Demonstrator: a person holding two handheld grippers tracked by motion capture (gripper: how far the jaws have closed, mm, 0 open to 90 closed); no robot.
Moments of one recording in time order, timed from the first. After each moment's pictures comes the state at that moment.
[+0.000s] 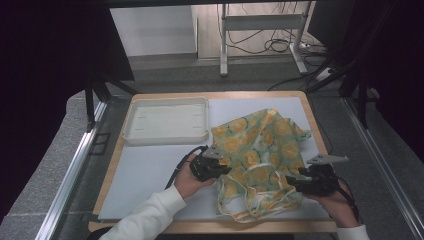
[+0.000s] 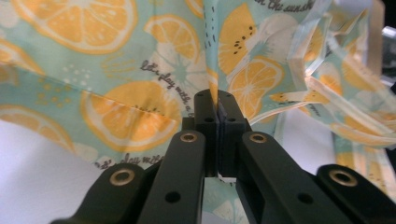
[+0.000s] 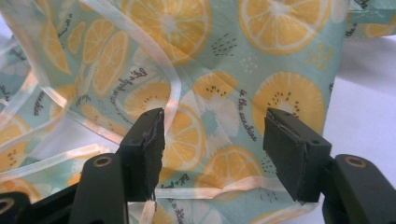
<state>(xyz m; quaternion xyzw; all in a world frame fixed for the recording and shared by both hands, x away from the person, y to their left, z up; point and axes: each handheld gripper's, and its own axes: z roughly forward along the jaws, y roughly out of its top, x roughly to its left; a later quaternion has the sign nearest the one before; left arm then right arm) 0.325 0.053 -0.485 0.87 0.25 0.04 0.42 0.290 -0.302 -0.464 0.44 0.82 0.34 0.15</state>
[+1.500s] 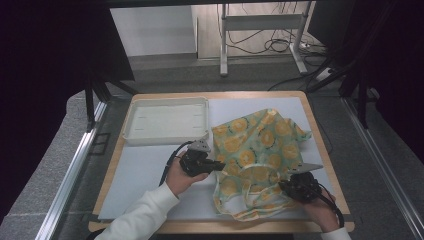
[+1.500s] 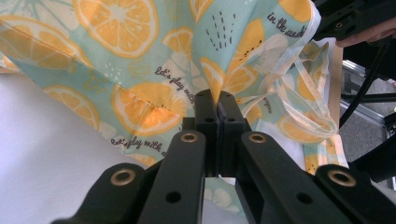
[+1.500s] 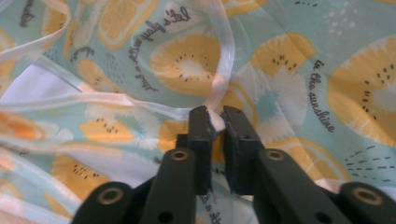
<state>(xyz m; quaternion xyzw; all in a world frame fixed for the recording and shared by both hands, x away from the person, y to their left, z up) 0.331 0.079 -0.476 0.85 0.27 0.00 0.45 0.284 -0.268 -0.497 0.42 0.85 0.28 0.15</state>
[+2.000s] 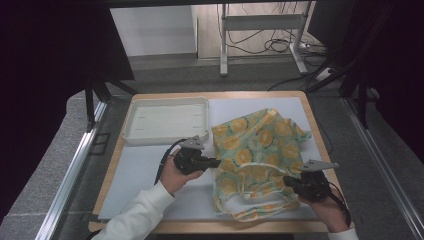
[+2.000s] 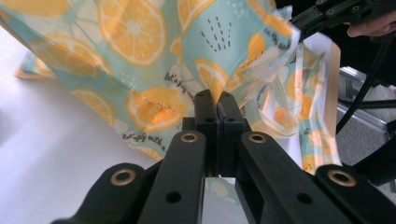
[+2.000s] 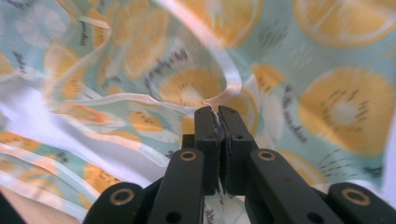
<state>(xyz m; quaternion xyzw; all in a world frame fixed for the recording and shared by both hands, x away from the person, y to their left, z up) 0.327 0.097 -0.461 0.84 0.27 0.02 0.47 0.279 -0.284 -0.473 0.41 0.83 0.35 0.14</state>
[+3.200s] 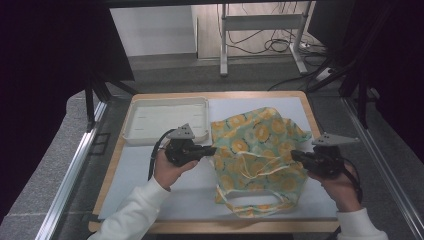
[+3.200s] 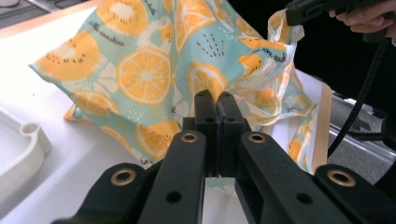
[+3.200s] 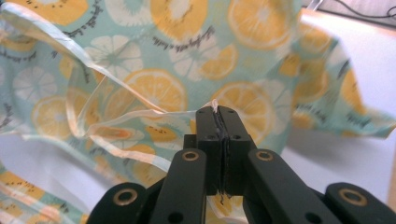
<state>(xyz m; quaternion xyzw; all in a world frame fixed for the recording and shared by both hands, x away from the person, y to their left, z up) 0.326 0.112 -0.422 0.81 0.28 0.05 0.52 0.307 -0.290 -0.399 0.40 0.81 0.39 0.18</state>
